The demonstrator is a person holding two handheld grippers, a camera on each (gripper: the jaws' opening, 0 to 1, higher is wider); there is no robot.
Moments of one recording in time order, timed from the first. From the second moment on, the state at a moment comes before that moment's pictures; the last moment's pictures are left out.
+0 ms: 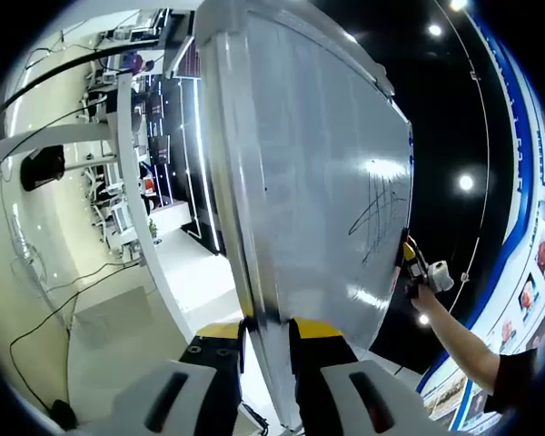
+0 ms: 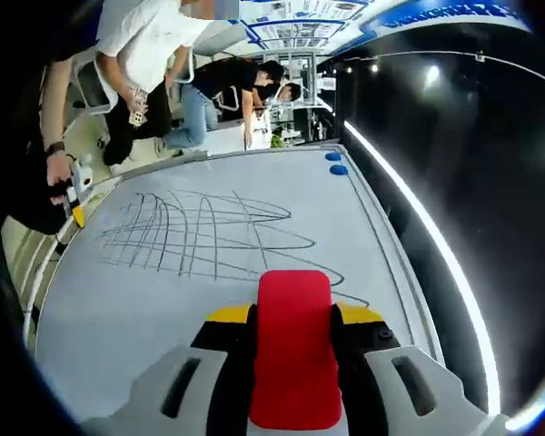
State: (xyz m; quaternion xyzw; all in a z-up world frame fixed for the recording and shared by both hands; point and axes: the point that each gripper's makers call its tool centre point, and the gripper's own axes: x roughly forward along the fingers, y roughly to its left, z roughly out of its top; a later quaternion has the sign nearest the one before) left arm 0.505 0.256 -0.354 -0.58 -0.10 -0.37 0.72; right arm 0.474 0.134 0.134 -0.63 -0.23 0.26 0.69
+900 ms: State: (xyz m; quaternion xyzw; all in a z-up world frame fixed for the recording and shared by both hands) left arm 0.501 0.256 -0.353 -0.58 -0.11 -0.36 0.72; right arm 0.473 0.142 0.117 -0.63 -0.25 0.24 0.69
